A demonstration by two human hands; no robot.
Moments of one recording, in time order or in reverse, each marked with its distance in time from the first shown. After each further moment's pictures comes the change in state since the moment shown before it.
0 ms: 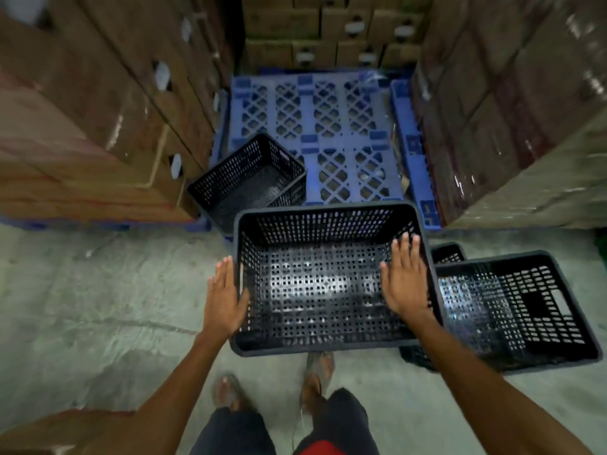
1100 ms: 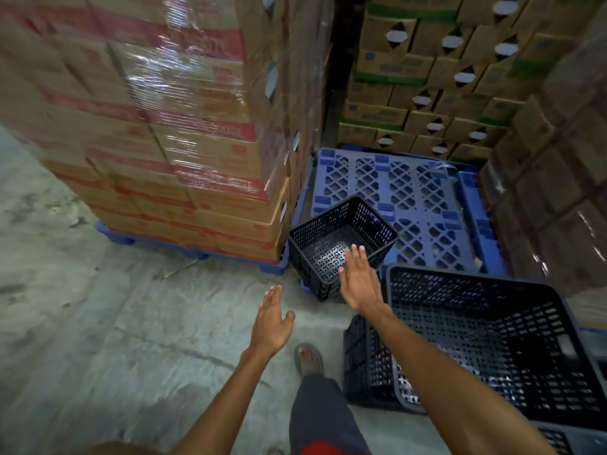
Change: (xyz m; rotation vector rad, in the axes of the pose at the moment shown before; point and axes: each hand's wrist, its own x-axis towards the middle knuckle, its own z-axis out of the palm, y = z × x) left_hand -0.011 -0.226 -0.173 -0.381 0.121 -0.061; right_hand -0.011 -0.470 -0.016 0.132 -0.002 -0.324
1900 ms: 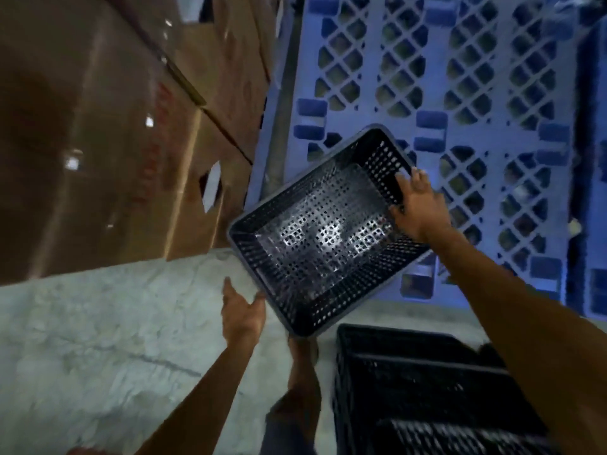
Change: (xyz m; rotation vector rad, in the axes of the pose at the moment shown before) left_hand 0.475 -0.041 0.185 -0.064 -0.003 -0.919; right_hand 0.547 0.281 0.151 -0.182 -0.339 0.102
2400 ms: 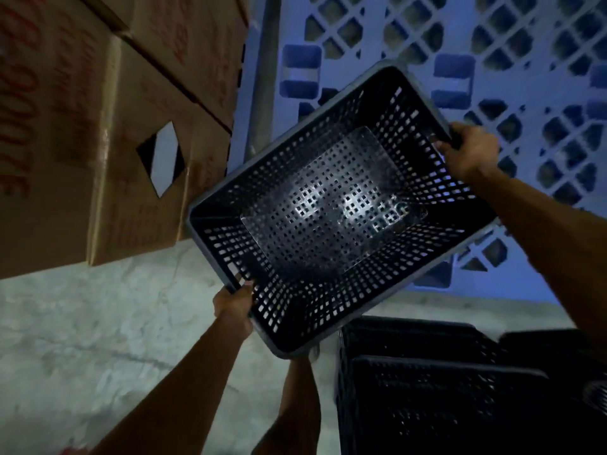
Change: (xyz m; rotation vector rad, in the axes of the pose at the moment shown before) left_hand 0.111 -0.017 0.109 -0.589 -0.031 -0.409; right_hand 0.125 0.080 0.079 0.359 0.195 0.230
